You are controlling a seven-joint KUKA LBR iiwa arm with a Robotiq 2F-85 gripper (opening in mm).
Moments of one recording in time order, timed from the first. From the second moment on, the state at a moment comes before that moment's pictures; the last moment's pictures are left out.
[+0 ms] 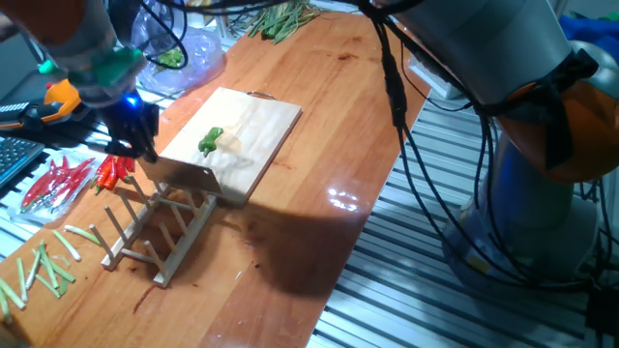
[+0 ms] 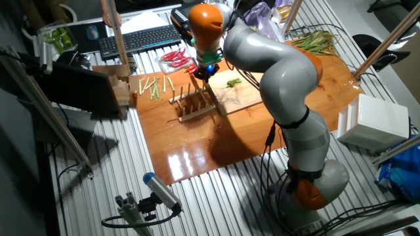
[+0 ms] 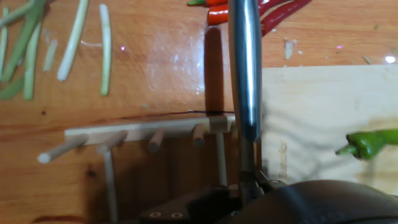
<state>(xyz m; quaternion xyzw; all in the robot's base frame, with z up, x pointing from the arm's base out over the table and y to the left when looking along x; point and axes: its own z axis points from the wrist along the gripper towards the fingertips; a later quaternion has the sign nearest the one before) 0.635 0.185 0.170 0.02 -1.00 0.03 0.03</state>
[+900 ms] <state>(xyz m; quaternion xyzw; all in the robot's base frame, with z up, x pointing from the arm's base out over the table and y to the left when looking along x) 0.639 0.133 0.261 0.01 -1.00 0.01 0.00</state>
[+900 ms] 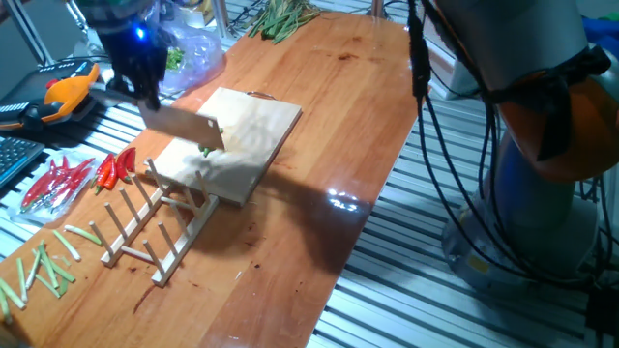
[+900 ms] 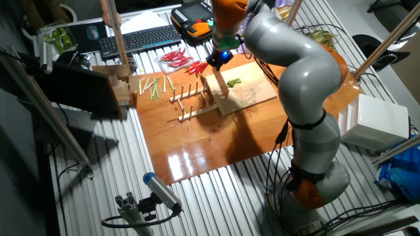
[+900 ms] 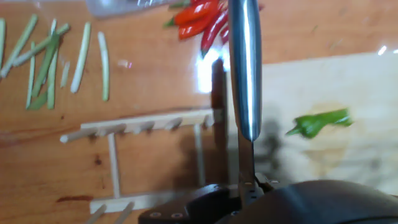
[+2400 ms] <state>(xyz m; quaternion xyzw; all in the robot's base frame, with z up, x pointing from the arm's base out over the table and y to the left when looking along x) 0.644 0.092 0.245 0.05 -1.00 0.02 0.01</state>
